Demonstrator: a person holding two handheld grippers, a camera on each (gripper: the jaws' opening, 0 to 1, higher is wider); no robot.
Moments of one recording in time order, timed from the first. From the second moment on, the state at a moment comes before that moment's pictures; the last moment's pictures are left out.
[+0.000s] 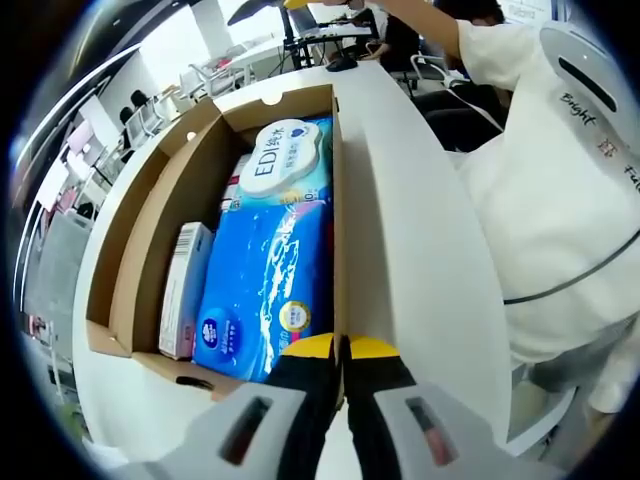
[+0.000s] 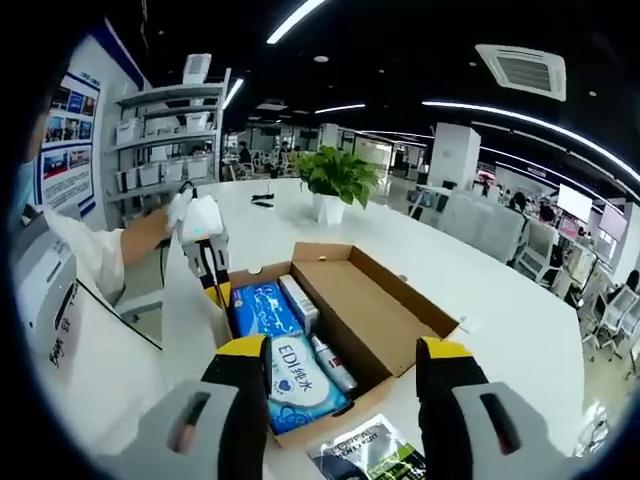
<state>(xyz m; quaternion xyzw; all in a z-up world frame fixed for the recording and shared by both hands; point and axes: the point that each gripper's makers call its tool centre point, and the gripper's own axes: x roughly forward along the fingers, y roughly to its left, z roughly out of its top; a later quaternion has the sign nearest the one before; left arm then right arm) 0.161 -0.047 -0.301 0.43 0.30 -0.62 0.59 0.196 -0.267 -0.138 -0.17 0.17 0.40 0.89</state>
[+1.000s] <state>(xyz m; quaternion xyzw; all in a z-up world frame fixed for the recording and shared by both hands) 0.162 -0.048 -0.301 0.42 0.30 -0.62 0.59 0.213 -0.214 -0.209 -0.31 0.28 0.49 0.76</state>
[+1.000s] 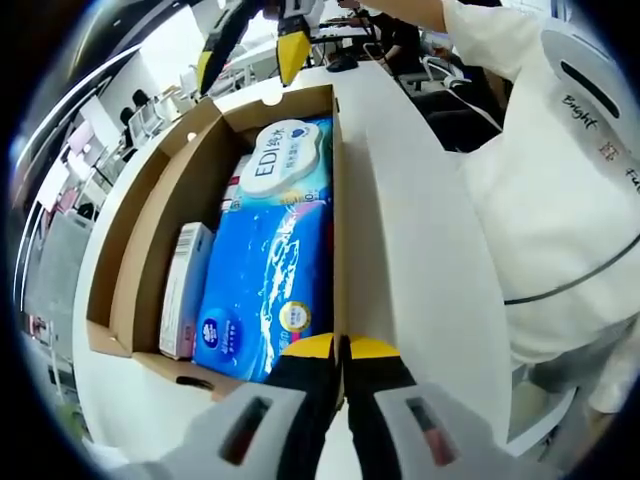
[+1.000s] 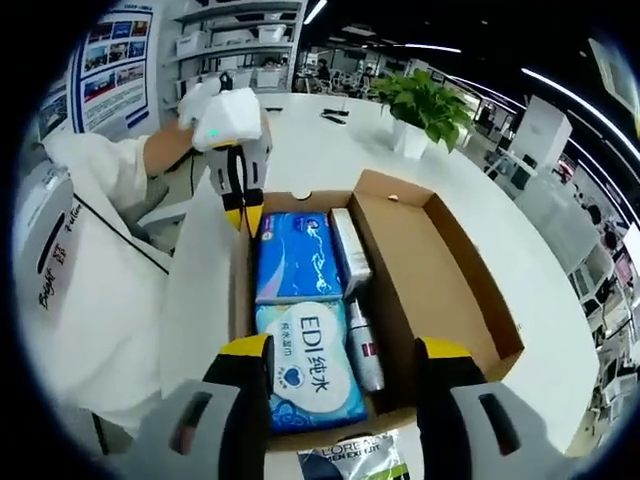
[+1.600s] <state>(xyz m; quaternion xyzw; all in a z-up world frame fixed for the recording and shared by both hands) 0.162 -0.047 -0.301 0.42 0.30 -0.62 0.59 0.207 -0.209 -0.235 -0.36 0.32 0.52 0.71</state>
